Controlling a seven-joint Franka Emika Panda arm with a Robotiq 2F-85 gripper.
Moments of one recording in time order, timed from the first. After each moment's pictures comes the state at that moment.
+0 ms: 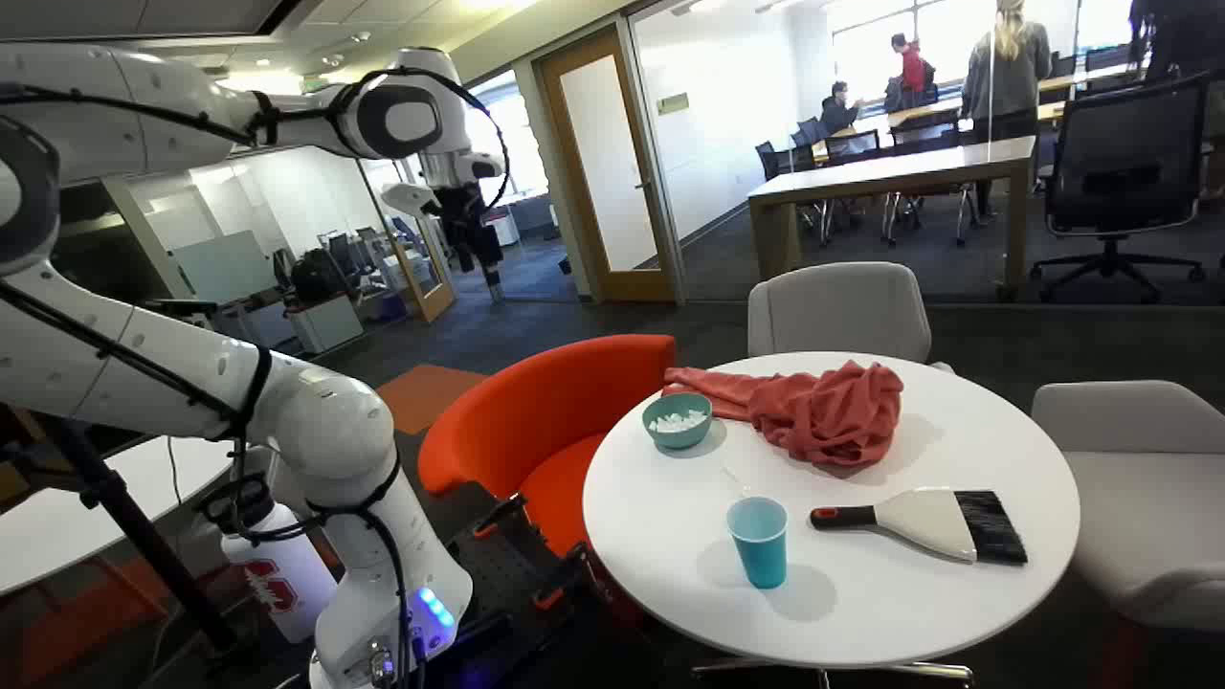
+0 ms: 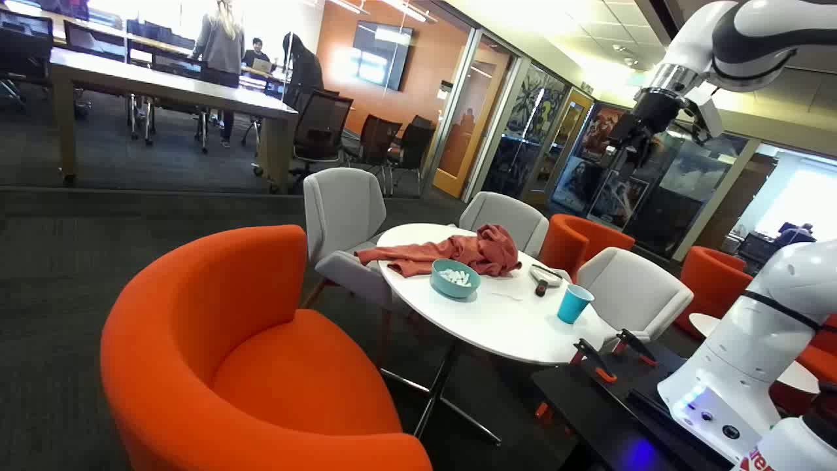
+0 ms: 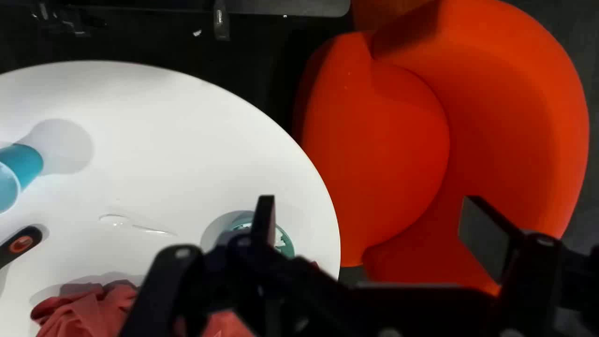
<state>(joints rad) 0.14 -0.73 0.12 -2.47 0.30 1.80 0.16</state>
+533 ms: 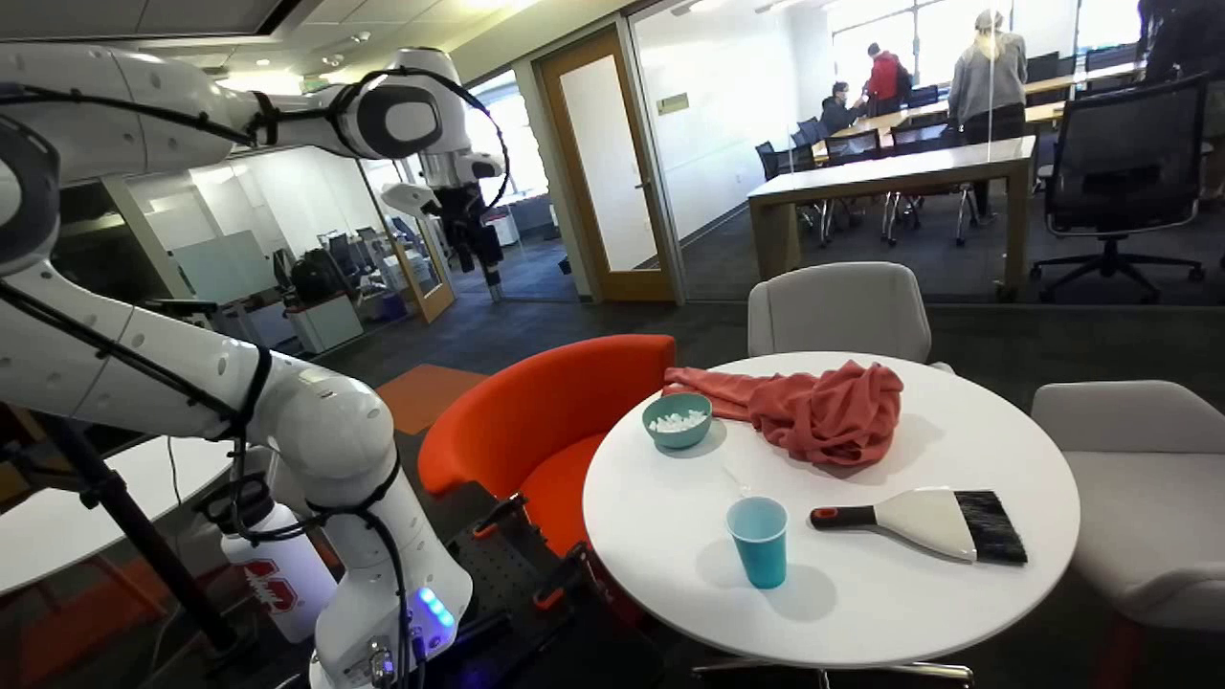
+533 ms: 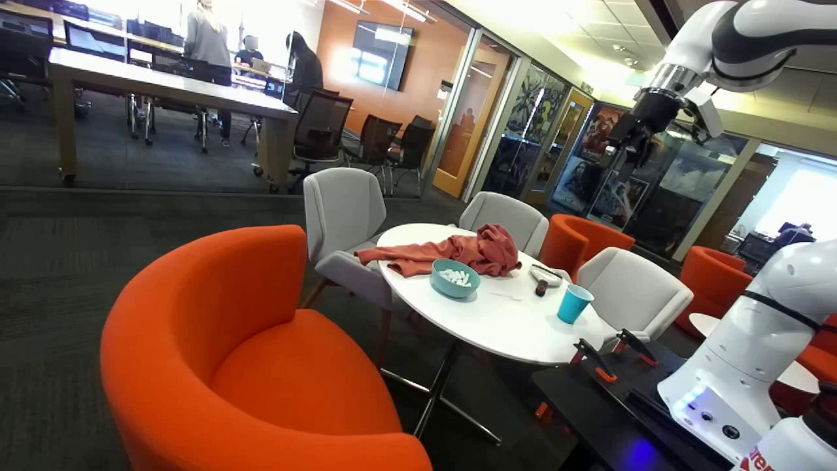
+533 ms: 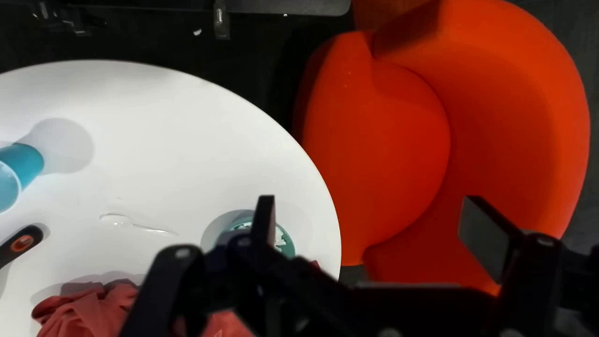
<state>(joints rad) 0.14 -0.73 0.12 -2.47 0.30 1.80 0.16</state>
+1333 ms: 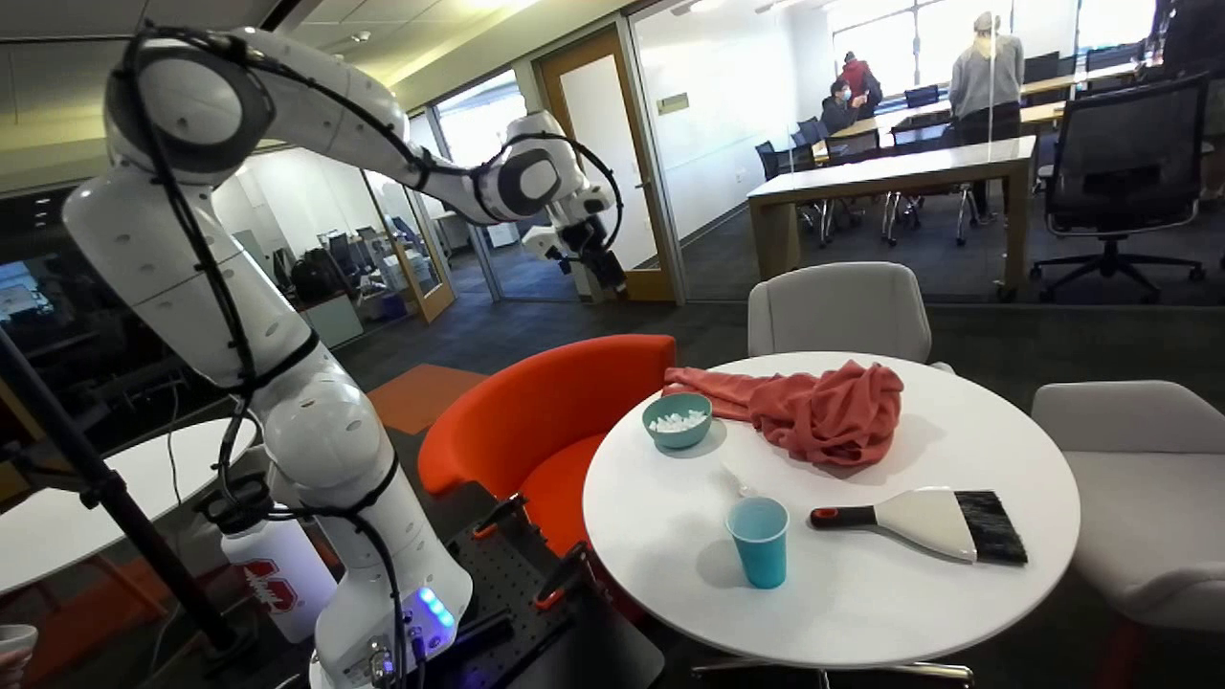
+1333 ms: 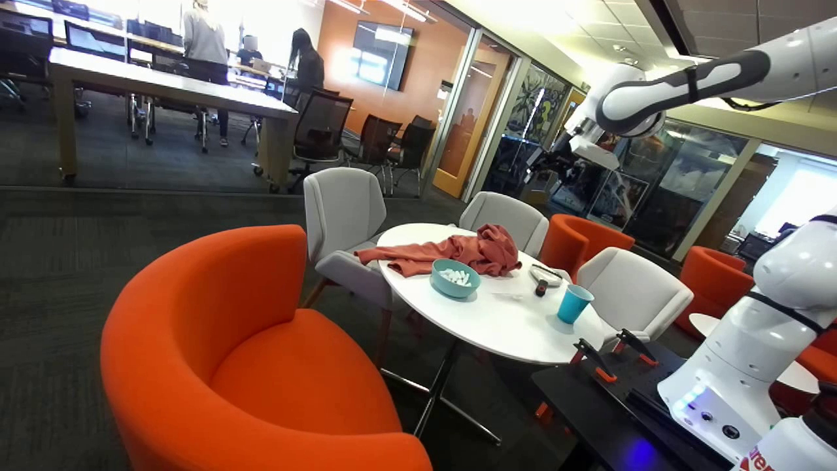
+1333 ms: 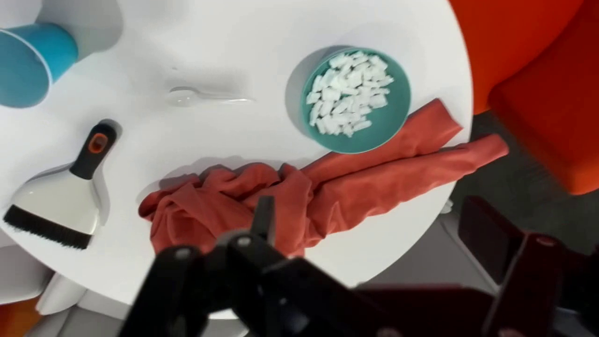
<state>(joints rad) -0.04 -0.18 0.17 -2.36 0.00 2.44 0.47</state>
